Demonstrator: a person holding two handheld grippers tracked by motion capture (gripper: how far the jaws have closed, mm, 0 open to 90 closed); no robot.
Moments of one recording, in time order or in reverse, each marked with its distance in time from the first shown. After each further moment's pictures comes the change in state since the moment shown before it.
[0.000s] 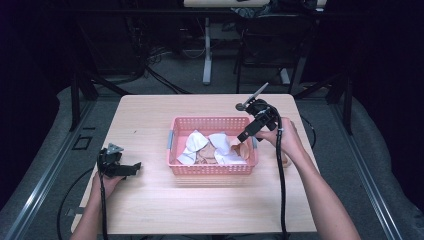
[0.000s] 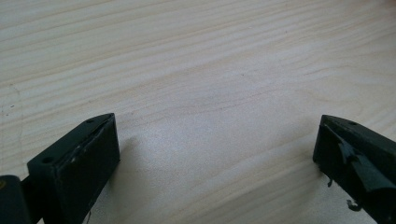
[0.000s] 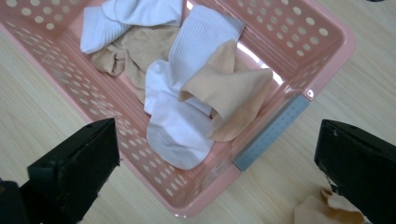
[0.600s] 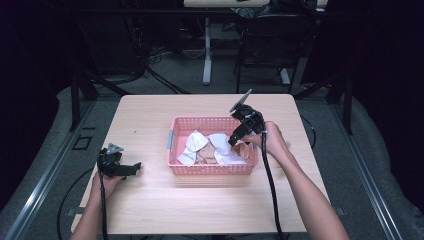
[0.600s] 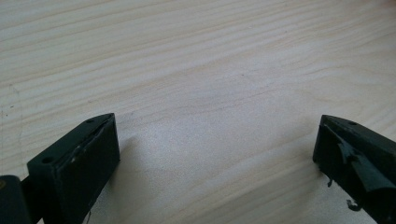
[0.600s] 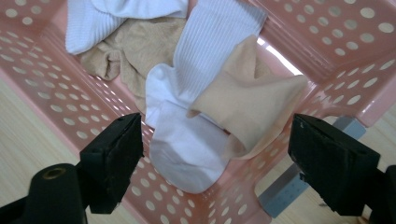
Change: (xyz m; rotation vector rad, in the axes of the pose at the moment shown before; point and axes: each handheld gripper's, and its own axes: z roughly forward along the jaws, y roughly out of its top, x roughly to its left) left arm 0.000 0.000 0.000 0.000 -0.002 0.002; right arm 0.007 0.017 0.046 0.102 0.008 0.013
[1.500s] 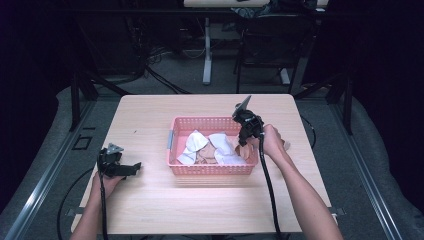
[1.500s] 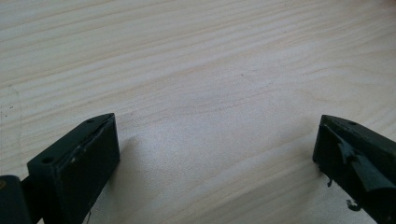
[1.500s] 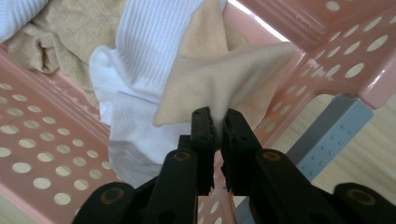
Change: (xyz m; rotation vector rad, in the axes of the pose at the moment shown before) left arm 0.000 0.000 0.000 -0.001 -0.002 0.001; right arm -0.019 -0.002 0.032 0.085 -0.049 0.088
